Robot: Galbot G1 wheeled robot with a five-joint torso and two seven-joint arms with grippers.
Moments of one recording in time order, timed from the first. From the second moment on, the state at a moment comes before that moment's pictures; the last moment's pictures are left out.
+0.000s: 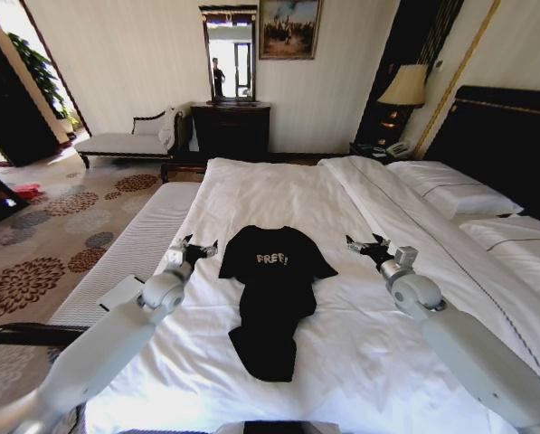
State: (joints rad) left arm 0.99 -0.75 -0.09 -1.95 -0.70 0.29 -0.38; right arm -1.14 0.73 0.48 1.80 0.82 -0.16 0.17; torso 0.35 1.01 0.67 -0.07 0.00
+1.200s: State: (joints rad) left arm 1.62 -0.77 -0.23 -2.23 -0.74 0.25 -0.21; right arm -1.84 1.09 0.94 2.08 0.60 -0.02 0.04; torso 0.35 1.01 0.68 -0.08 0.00
